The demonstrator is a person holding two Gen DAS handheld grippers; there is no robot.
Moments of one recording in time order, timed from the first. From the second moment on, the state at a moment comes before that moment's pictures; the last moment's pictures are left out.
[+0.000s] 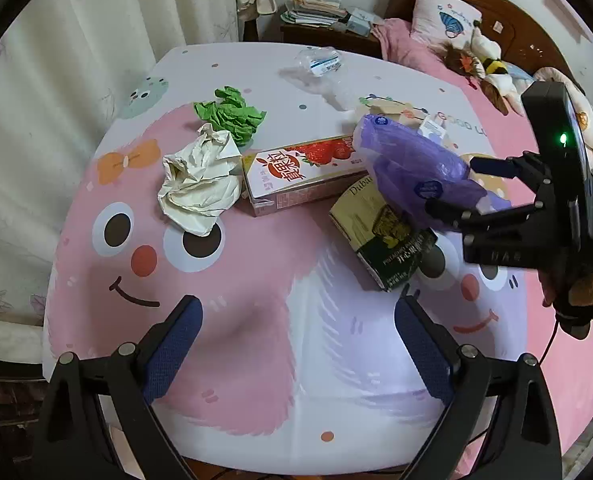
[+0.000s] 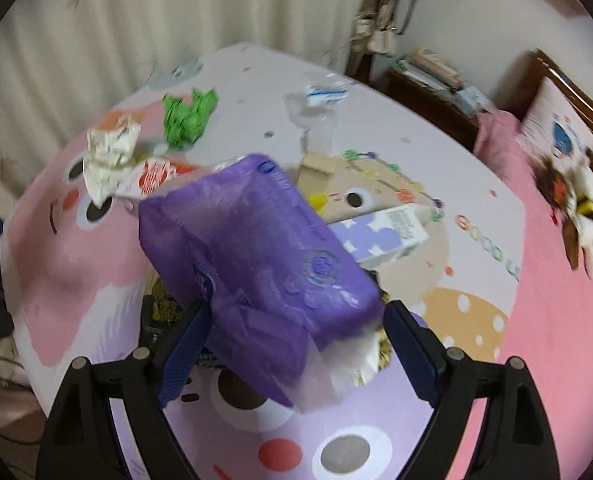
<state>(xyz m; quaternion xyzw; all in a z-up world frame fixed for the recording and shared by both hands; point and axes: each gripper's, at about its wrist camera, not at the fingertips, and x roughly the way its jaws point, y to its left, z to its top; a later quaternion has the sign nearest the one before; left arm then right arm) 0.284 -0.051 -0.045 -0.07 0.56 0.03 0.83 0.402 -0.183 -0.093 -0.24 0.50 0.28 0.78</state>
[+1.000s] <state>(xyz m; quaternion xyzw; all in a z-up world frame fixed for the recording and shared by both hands) 0.394 -0.098 -0.126 -0.16 0.62 0.04 0.77 0.355 -0.289 -0.081 0.09 0.55 0.20 0.81</state>
